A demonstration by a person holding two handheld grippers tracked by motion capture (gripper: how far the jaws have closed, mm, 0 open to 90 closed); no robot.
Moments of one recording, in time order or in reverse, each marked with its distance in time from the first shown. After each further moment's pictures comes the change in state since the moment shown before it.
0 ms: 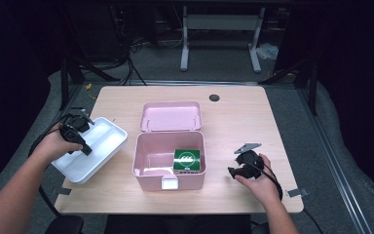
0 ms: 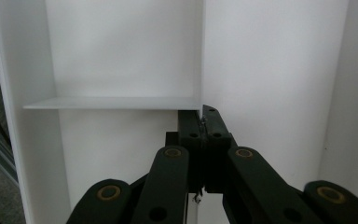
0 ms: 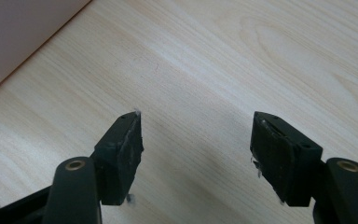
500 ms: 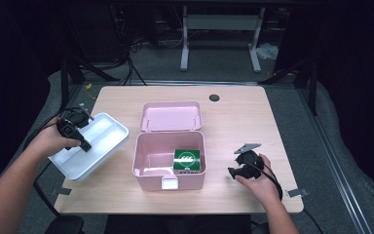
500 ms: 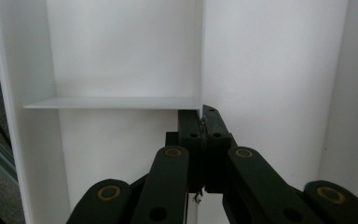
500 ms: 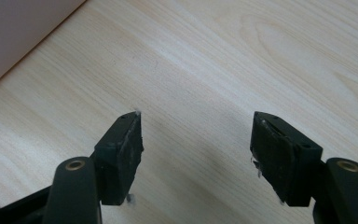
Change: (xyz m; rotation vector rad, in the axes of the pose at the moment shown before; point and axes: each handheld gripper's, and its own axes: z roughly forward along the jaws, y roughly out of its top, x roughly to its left) left arm -0.014 0.007 -0.027 -0.004 -0.020 0.054; right arm 0.000 -0.001 0.001 0.004 0.004 -0.005
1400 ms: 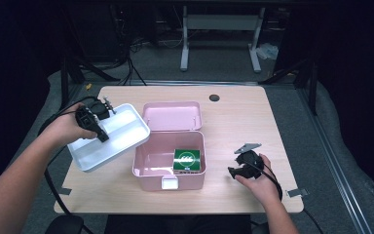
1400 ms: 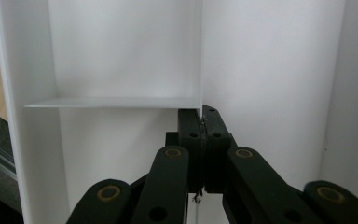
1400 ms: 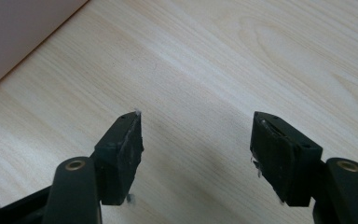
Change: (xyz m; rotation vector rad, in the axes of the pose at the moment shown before) left arm -0.065 0.053 -0.035 -0.003 0.055 0.301; right arm 0.000 0.000 0.000 -0.008 -0.008 0.004
